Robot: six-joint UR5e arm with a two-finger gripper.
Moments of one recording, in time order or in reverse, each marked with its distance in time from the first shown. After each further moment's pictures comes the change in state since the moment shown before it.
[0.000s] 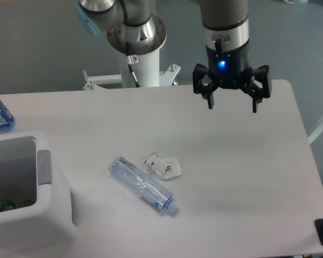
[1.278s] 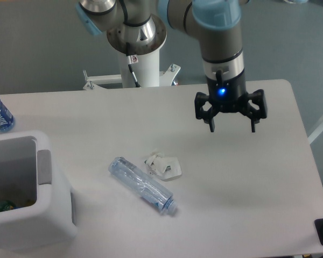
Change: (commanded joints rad) arm -0.046 -0.041 -0.281 0.288 -0.003 -0.129
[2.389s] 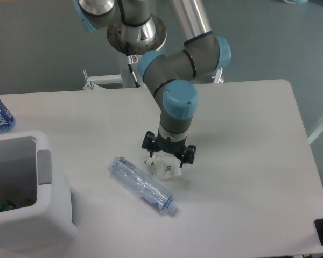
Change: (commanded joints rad) arm -0.111 -0.228 -0.129 0.020 -0.144 -0.026
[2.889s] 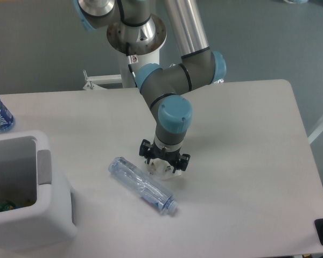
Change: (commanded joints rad) arm -0.015 -0.023 0.000 0.029 0.014 -0.025
